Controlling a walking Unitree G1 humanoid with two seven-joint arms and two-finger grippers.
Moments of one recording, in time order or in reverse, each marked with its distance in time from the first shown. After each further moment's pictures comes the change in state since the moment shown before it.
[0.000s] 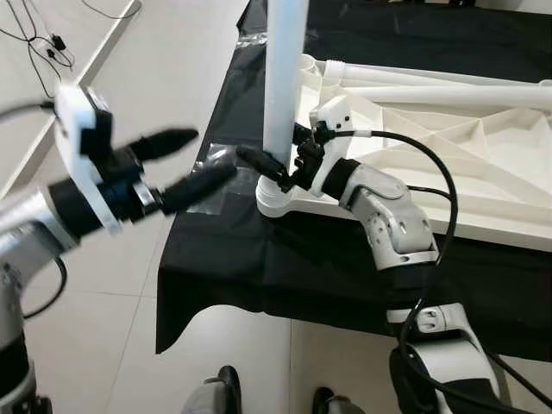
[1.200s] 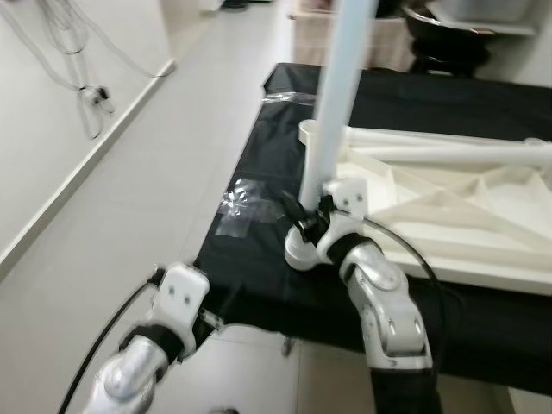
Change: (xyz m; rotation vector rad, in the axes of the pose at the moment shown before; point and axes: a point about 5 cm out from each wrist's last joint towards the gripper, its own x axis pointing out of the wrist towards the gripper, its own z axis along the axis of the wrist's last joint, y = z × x) left arm -0.005 -0.050 -0.135 0.174 0.264 0.526; right arm -0.042 0.058 -0.076 0.079 0.168 -0.613
